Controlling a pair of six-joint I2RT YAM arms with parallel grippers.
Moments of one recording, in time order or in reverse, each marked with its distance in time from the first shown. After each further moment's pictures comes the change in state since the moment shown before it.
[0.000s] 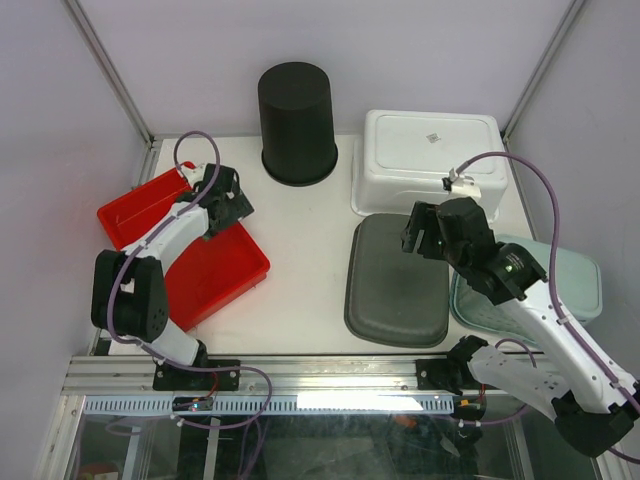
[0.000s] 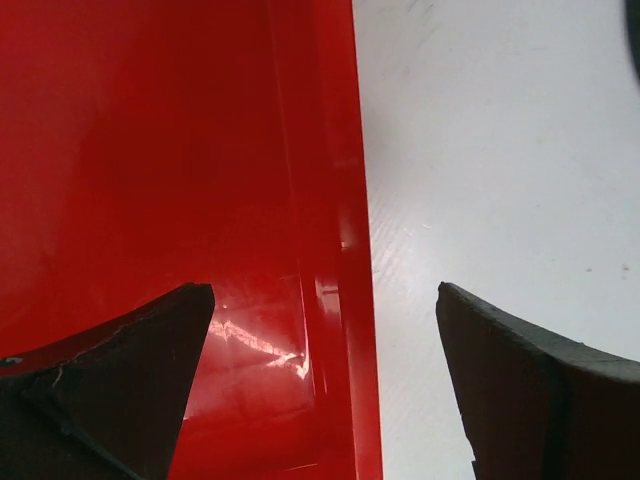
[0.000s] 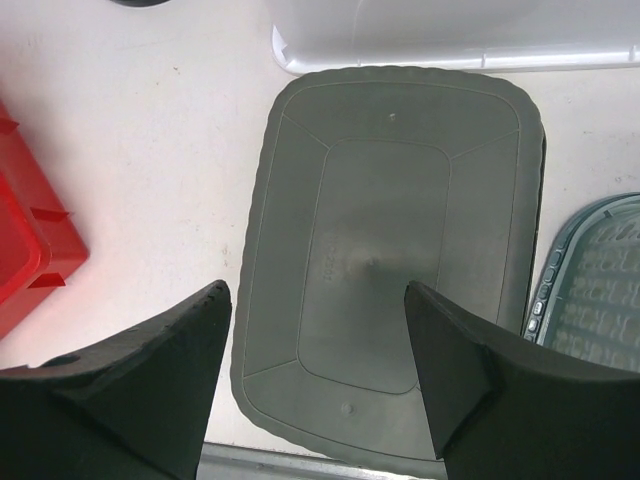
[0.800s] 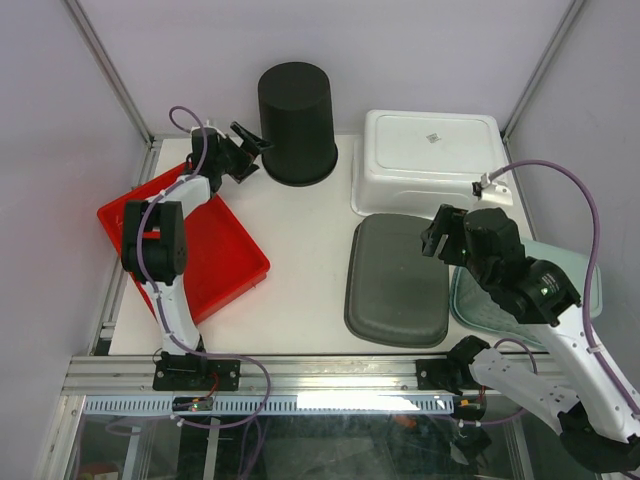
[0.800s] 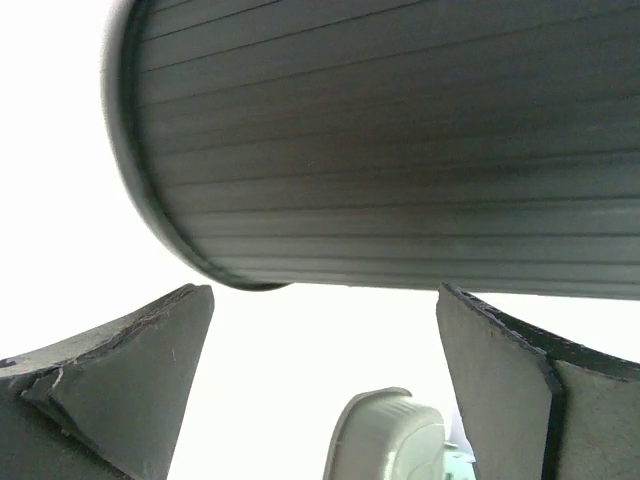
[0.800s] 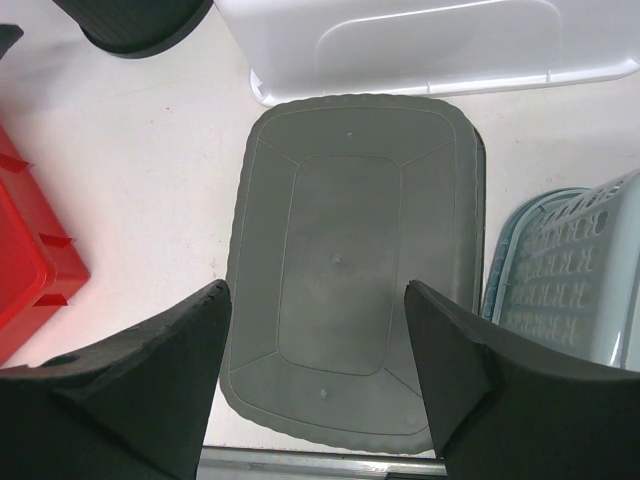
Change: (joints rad) left arm 0.149 0.487 0.319 0.726 0.697 -0.252; right arm 0.000 -0.114 0.068 -0.117 0.088 0.003
